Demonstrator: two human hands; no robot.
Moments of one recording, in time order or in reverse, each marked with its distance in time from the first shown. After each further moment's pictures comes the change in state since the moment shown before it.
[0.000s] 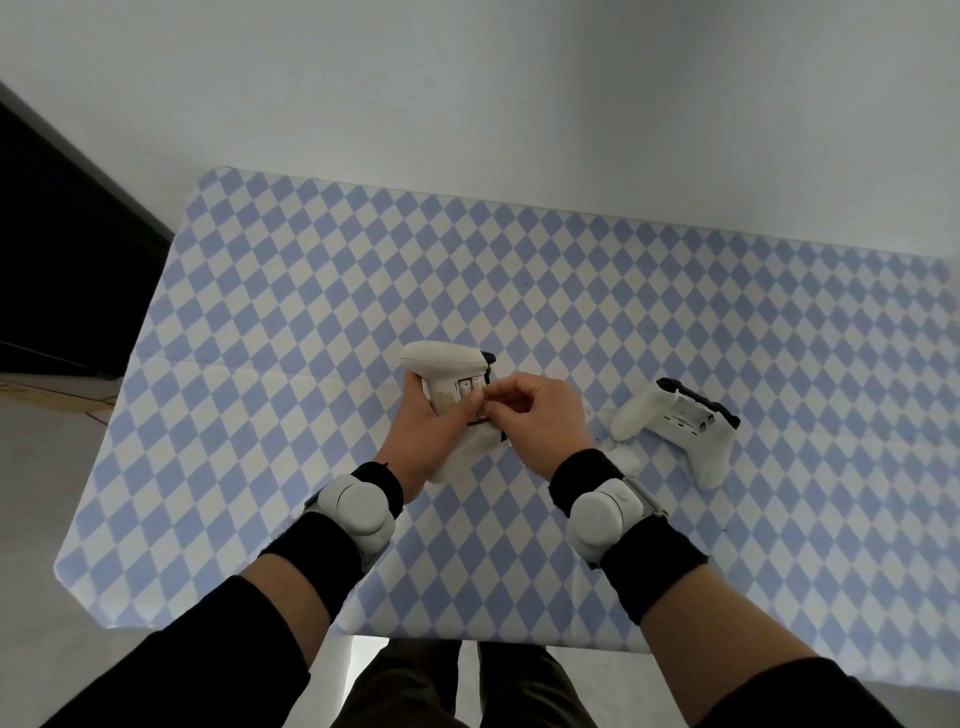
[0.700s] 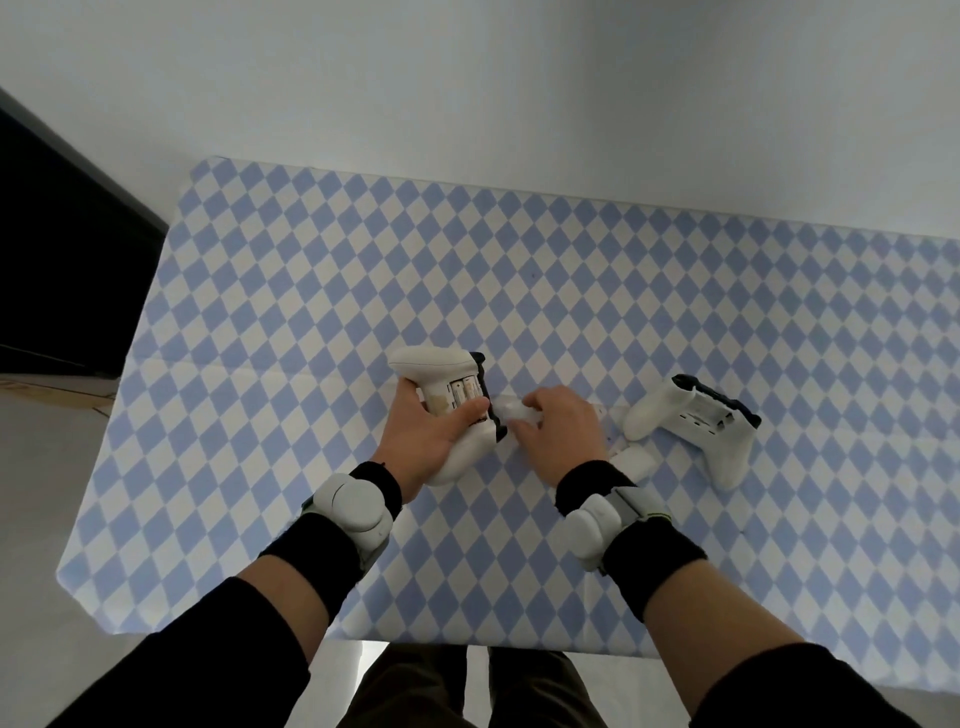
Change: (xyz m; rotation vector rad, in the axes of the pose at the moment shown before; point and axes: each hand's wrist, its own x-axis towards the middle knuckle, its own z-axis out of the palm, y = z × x) left_hand 0.016 -0.011 -0.009 0.093 0.117 -0.061; right_hand 0.014 0.042 0.005 -0.584 0.002 0.041
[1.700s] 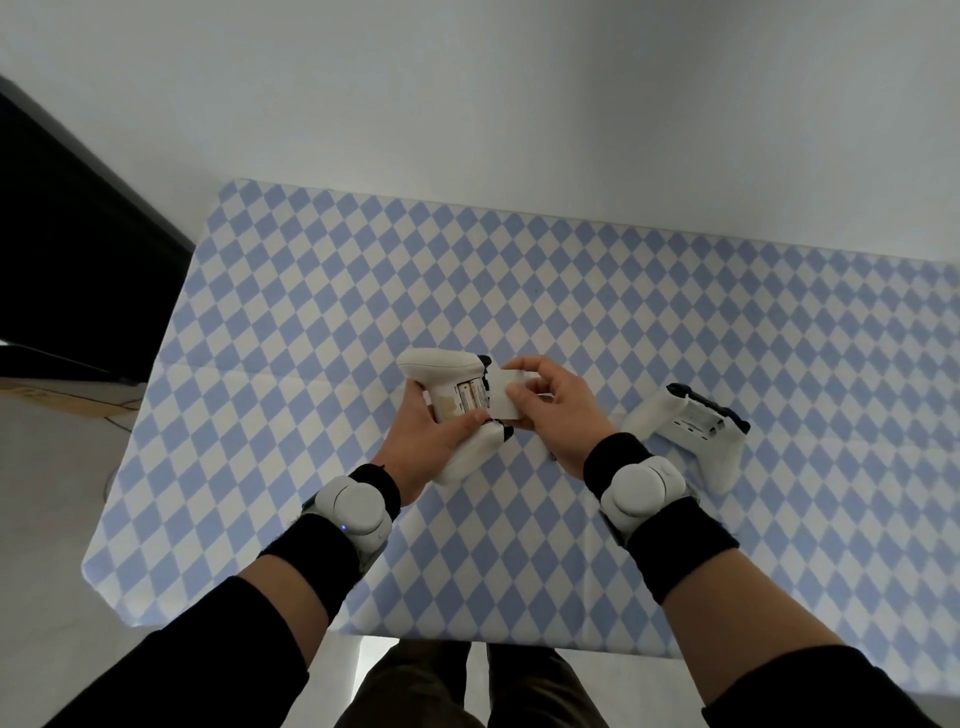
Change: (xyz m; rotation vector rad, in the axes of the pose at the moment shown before) left_hand -0.022 0.017 -0.011 -0.029 -0.096 0.015; right_hand -0.004 -0.034 -0.044 0.984 -0.205 0.080
